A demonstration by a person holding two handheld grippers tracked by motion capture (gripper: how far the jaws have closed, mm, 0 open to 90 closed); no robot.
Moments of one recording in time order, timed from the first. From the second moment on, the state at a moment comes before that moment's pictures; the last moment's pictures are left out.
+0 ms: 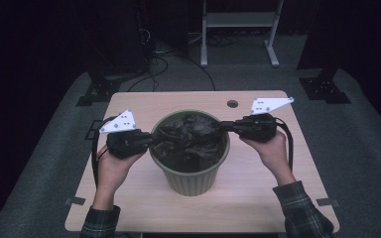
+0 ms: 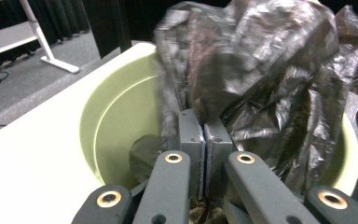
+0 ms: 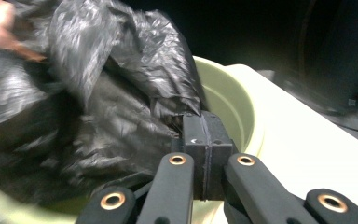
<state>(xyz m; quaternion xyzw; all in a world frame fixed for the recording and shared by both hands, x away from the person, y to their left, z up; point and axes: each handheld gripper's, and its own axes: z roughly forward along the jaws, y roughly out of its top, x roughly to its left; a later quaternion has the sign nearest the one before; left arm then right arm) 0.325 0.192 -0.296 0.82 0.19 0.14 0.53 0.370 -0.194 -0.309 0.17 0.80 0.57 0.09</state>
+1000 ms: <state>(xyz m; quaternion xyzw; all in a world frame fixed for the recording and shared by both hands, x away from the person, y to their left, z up) 0.356 0.122 -0.235 0.83 0.12 0.15 0.52 0.356 -0.195 -0.302 0.13 0.81 0.56 0.12</state>
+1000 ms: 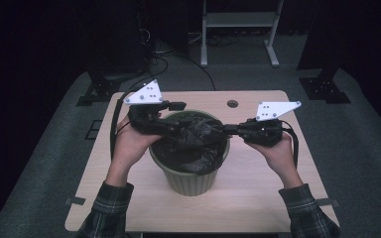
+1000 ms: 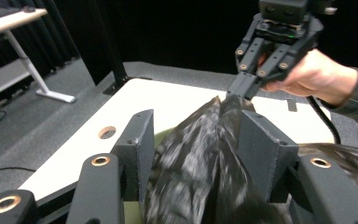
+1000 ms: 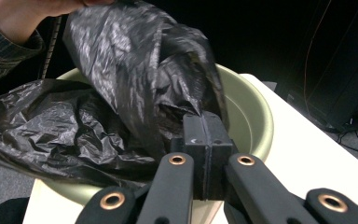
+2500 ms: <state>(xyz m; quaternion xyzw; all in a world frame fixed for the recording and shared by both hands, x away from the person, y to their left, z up) 0.310 0.240 -0.276 0.79 0.24 0.20 0.53 0.294 -0.257 -0.311 0.16 0.81 0.56 0.12</state>
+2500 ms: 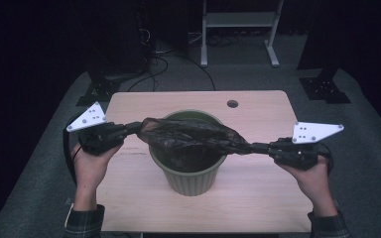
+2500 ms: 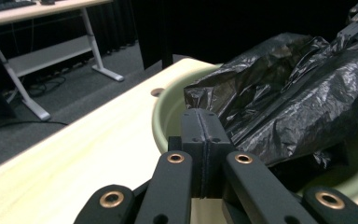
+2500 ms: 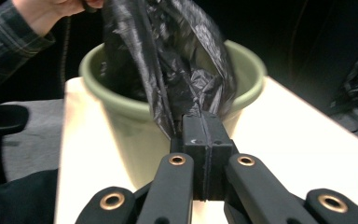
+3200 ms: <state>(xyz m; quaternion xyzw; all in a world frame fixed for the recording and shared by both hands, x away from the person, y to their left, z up) 0.290 0.256 -0.294 0.78 0.25 0.19 0.54 0.285 -0.244 -0.343 0.15 0.83 0.53 0.07</state>
